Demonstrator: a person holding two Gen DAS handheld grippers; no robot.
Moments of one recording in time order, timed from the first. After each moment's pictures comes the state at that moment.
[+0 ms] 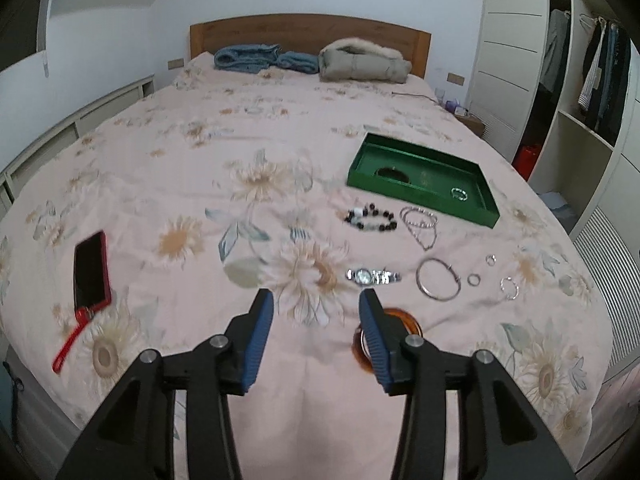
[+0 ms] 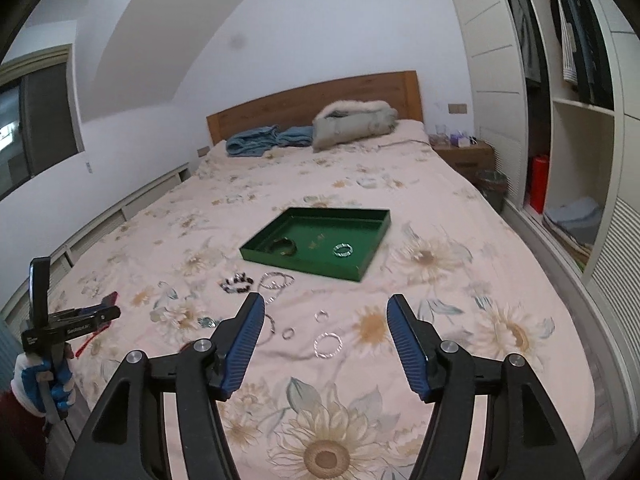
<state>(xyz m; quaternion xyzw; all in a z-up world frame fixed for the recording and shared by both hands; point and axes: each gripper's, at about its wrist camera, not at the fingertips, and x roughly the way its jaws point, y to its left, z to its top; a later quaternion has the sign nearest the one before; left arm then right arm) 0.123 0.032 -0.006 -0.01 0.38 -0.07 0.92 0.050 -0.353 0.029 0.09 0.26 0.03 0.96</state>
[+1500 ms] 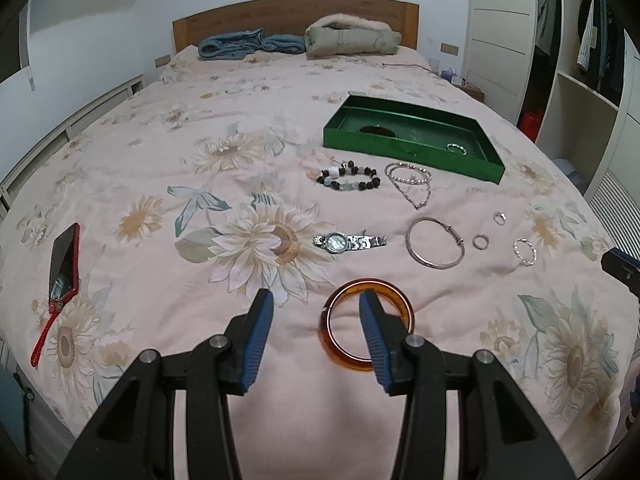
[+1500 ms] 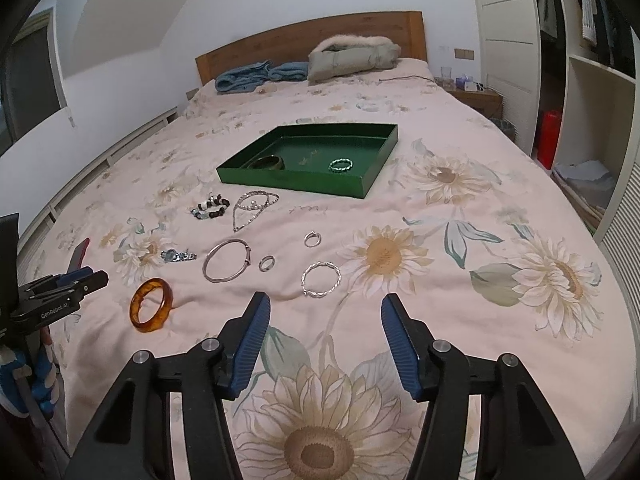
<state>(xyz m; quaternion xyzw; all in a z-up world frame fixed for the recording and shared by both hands) 0.136 -0.023 -0.061 0.04 0.40 -0.07 0.91 0.104 -0.335 -0.067 0.08 0.36 0.03 0.93</state>
